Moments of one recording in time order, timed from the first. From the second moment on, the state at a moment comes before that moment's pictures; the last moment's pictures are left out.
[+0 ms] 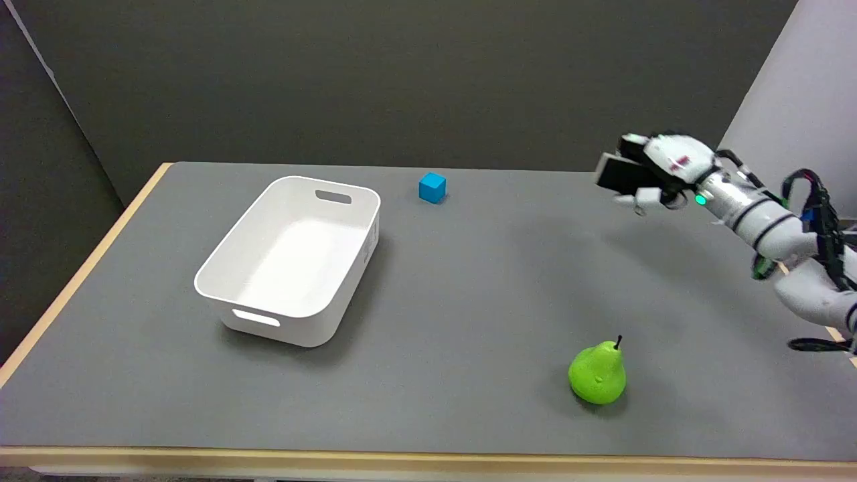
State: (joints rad) arm 0.31 -0.68 -1.72 0.78 -0.08 0.62 1.03
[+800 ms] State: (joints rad) arm 0.54 -1.10 -2.05 1.11 -0.15 0.44 0.97
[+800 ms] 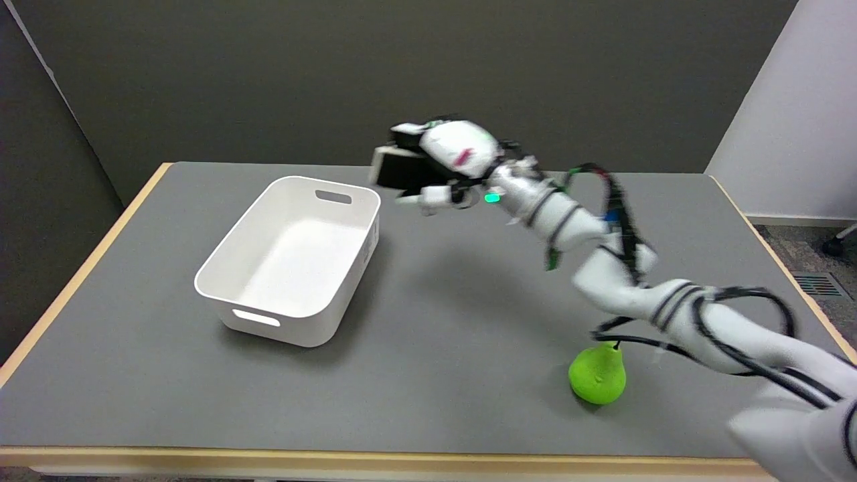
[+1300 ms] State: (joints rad) arm 0.71 -1.41 -2.27 0.96 -0.17 0.31 0.96
